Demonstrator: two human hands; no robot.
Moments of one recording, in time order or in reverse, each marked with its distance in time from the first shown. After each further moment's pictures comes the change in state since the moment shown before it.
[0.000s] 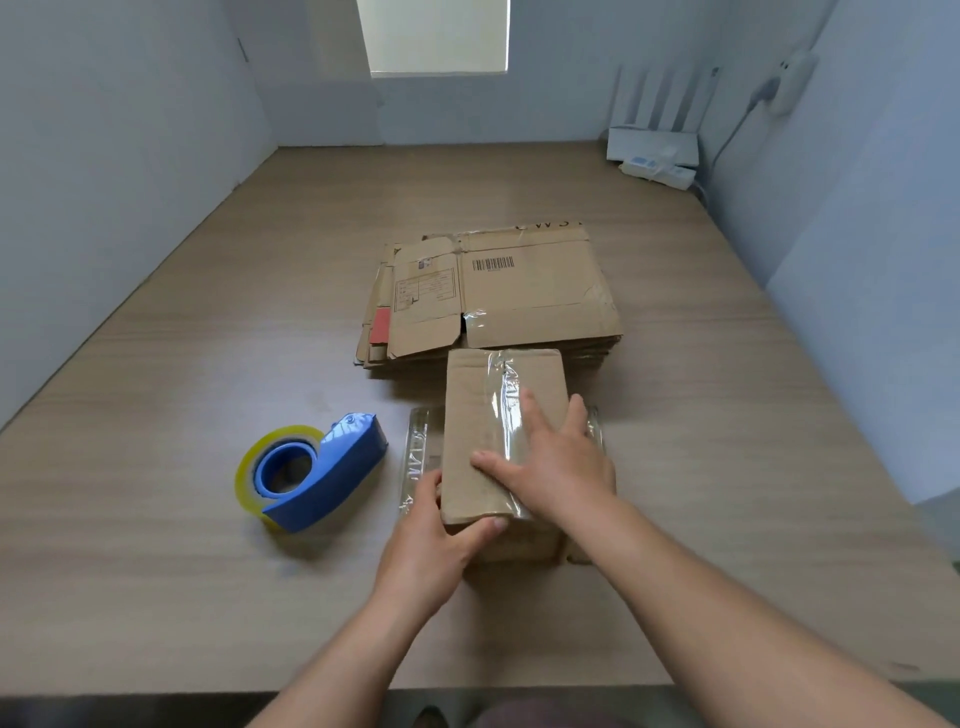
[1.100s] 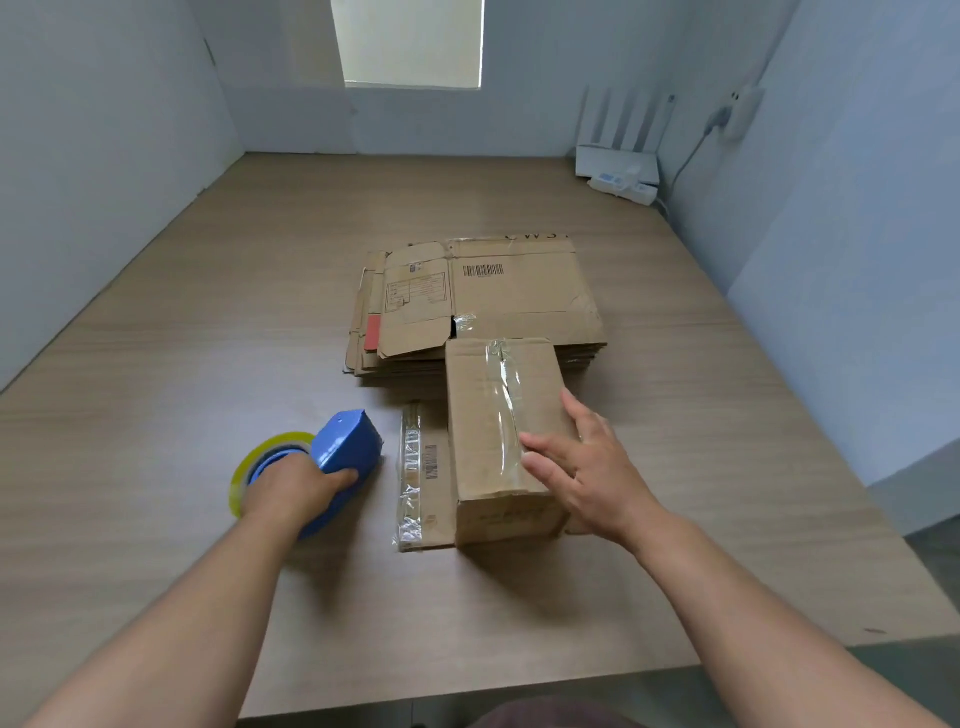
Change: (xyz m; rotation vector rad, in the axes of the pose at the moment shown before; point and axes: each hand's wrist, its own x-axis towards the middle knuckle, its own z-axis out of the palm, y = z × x) left_hand 0.104 -0.049 -0.123 0.735 0.146 -0.240; right_hand -0.028 0.026 -0.014 0.219 0.115 -0.297
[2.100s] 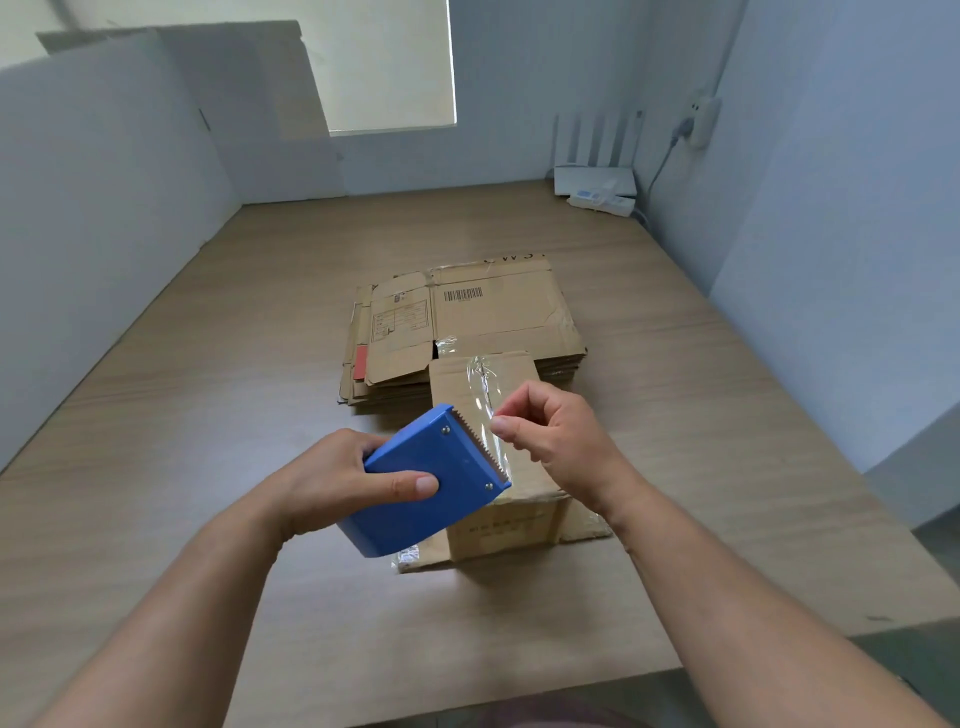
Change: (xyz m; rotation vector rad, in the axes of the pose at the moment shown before) left_hand -0.100 0.074 -0.087 -0.397 -0.441 0.590; right_hand 0.002 -0.053 -0.040 0.746 0.070 -0.070
